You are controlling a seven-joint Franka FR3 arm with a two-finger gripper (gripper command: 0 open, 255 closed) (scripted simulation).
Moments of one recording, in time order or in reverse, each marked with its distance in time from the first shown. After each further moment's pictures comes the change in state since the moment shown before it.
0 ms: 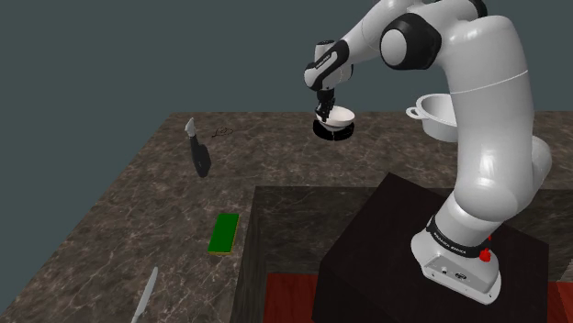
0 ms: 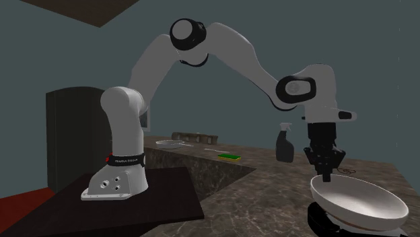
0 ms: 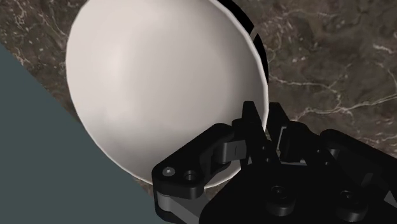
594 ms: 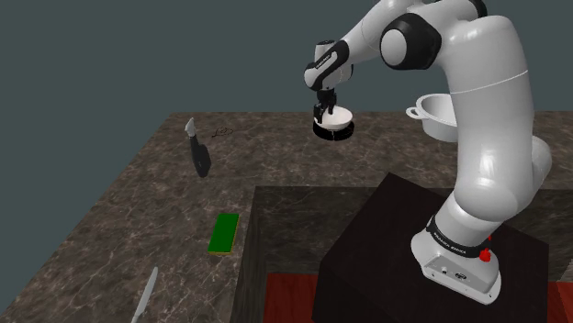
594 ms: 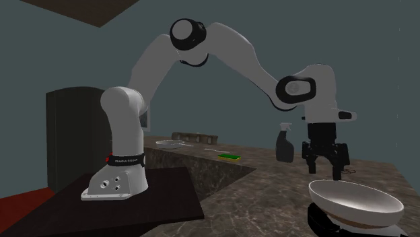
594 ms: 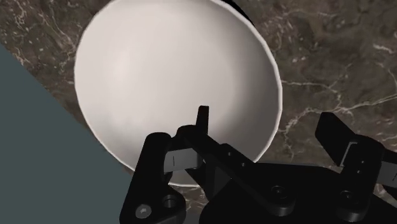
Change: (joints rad) arm 0.000 0.000 0.000 -0.001 0.000 0.001 0.000
